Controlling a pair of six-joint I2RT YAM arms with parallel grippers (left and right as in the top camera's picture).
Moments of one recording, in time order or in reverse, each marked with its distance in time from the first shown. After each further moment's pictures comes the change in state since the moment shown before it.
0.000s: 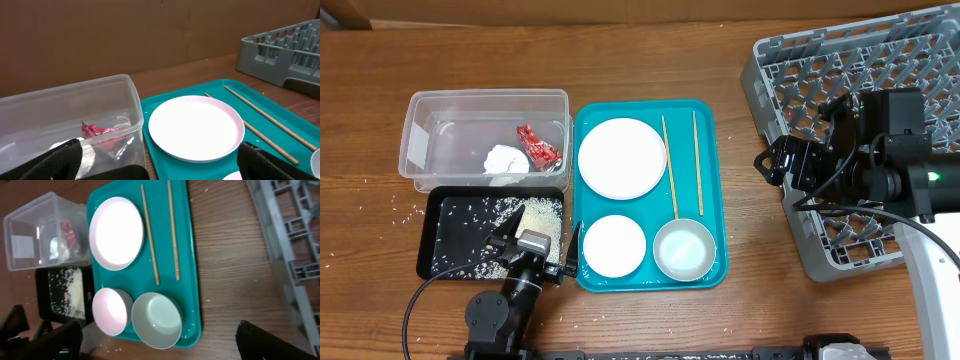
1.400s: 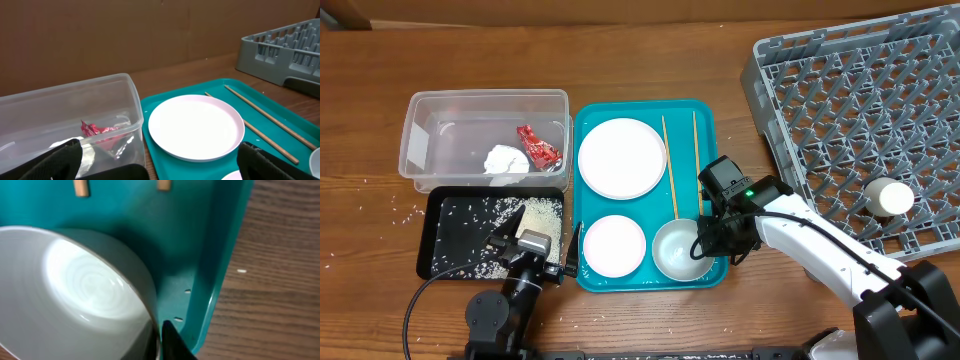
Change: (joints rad) left arm 0.000 -0.001 -0.004 0.000 0.000 0.000; right arm 0.495 0.298 -0.467 0.360 0.249 0.116
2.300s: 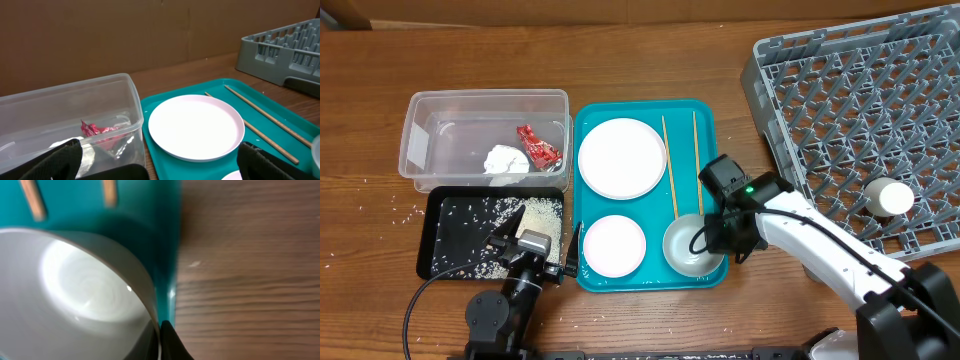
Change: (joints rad) left arm 0.000 0.000 0.000 0.000 0.000 0.000; right arm 0.000 -0.005 0.064 -0.107 0.162 0.114
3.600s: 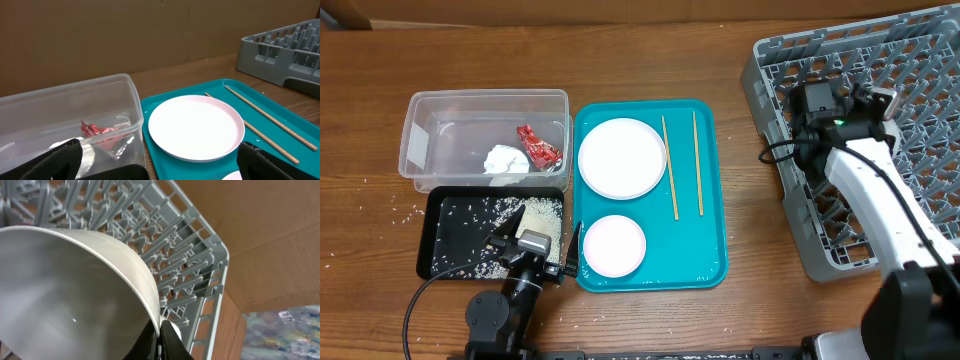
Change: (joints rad) left arm 0.000 0.000 -0.002 0.003 0.000 0.000; right arm -0.419 0.079 0.272 -0.038 1.066 0.027
